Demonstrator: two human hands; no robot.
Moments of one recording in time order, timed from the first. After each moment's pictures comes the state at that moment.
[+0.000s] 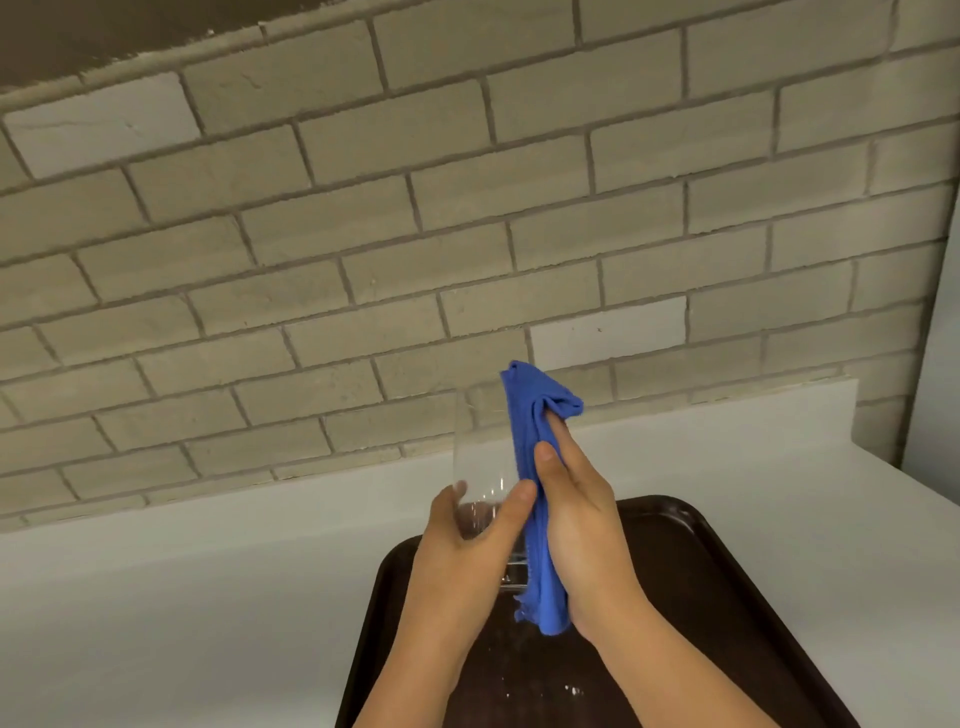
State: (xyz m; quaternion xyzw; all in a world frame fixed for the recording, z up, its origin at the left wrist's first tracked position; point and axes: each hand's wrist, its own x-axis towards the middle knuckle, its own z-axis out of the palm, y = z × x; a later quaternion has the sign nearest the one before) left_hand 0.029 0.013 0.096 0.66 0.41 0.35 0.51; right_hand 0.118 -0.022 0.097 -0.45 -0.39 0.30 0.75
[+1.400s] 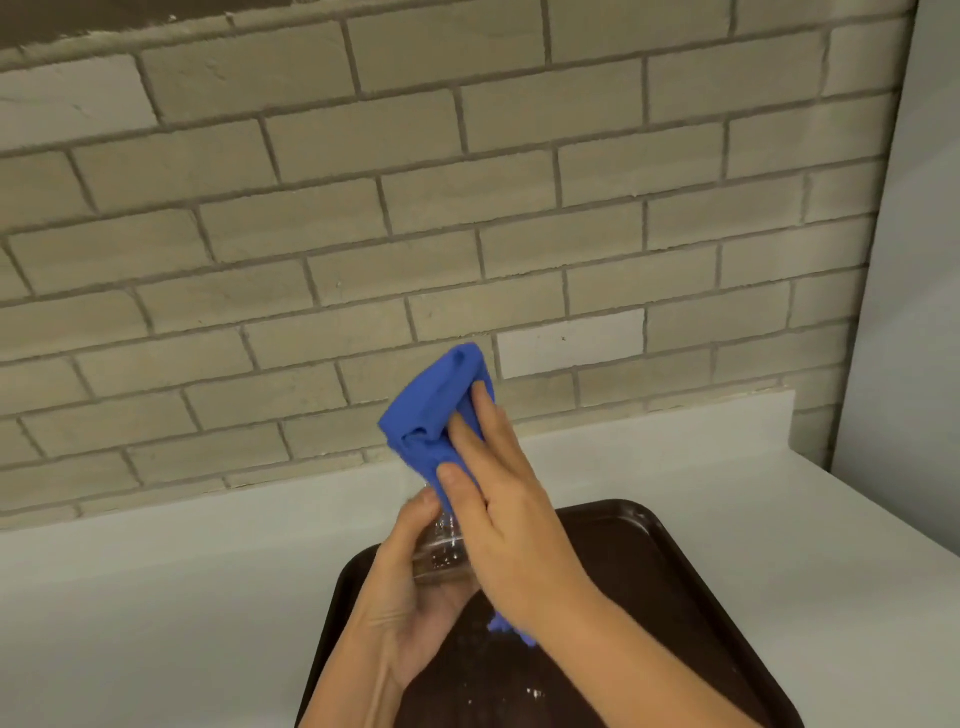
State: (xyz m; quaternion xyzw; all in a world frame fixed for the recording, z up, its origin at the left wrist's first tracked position) left_hand 0.022 0.032 0.081 0.45 0.12 0.35 0.81; right_hand 0.106 -0.024 0.109 -0.54 -0.61 0.05 0.58
